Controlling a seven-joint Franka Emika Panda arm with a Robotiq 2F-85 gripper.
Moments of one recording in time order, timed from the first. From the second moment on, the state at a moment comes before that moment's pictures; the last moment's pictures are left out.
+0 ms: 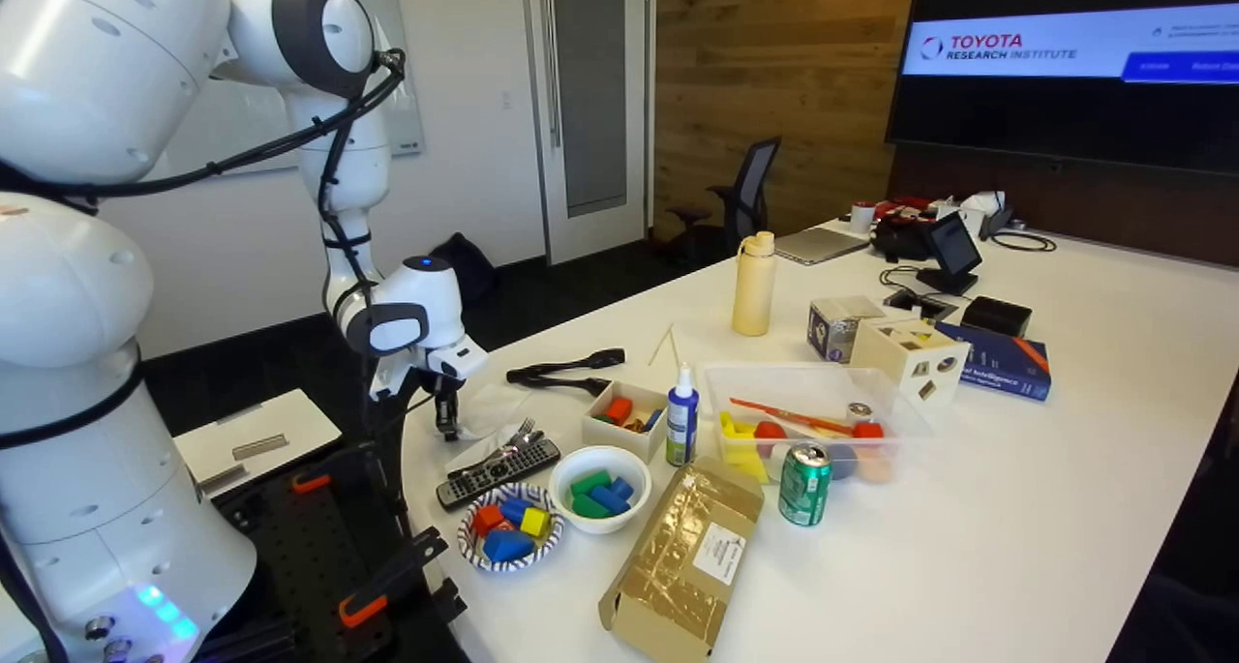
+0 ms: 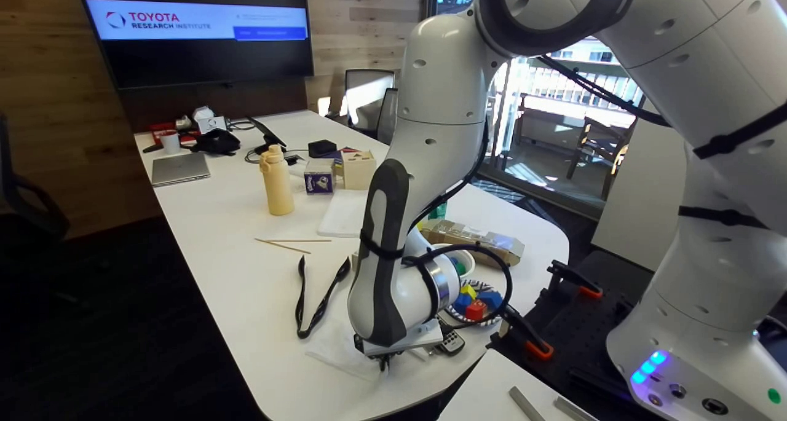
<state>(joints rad) 0.57 0.84 0.09 -2.31 0.67 3.17 0.43</state>
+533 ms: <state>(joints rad) 0.73 0.78 -0.10 -2.29 0.50 2.95 0.53</state>
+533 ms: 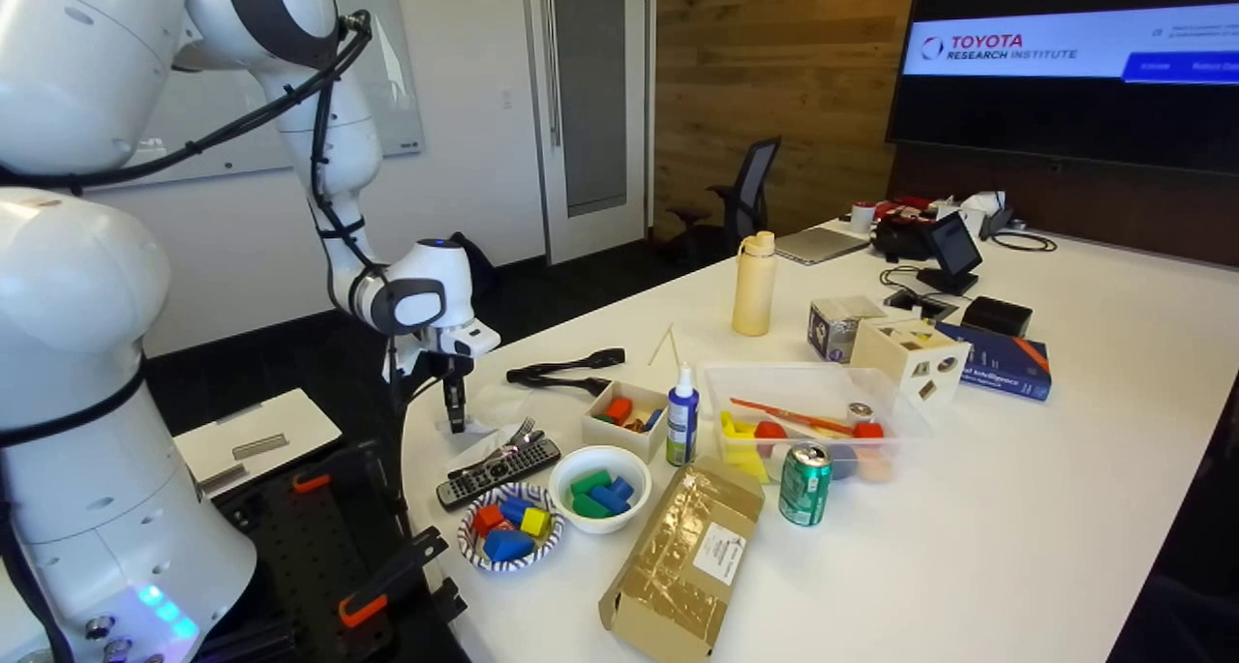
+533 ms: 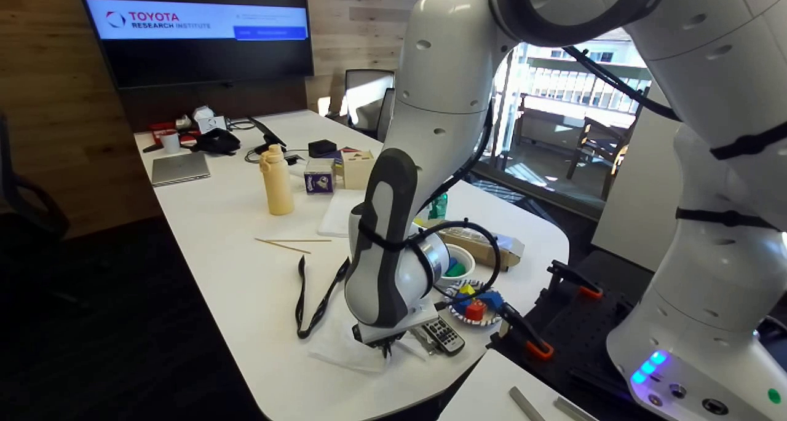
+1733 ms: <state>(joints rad) 0.59 0.79 -0.02 -1.94 -0.01 2.17 0.72</state>
